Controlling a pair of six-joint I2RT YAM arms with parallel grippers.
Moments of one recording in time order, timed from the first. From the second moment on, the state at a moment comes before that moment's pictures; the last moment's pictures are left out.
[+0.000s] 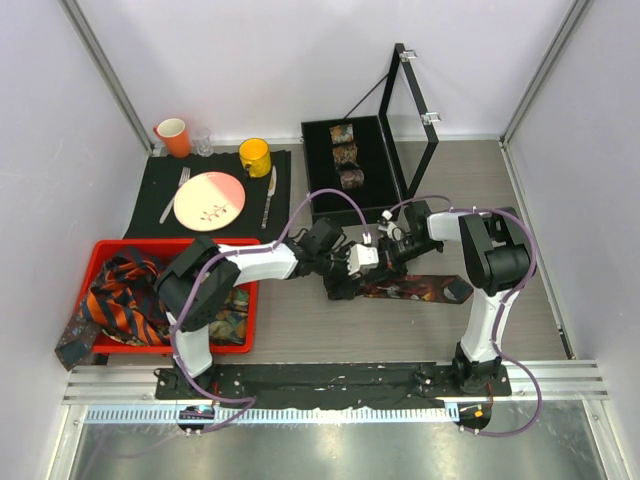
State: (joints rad) left arm -0.82 1.86 1.07 -0.09 0.51 0.49; right arm 0.22 1.96 1.02 -0.53 -0.94 0.18
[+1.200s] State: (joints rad) left arm -0.86 1.86 1.08 -0.09 0.40 0.49; right arm 0.23 1.86 1.07 -0.62 -0.94 0.11
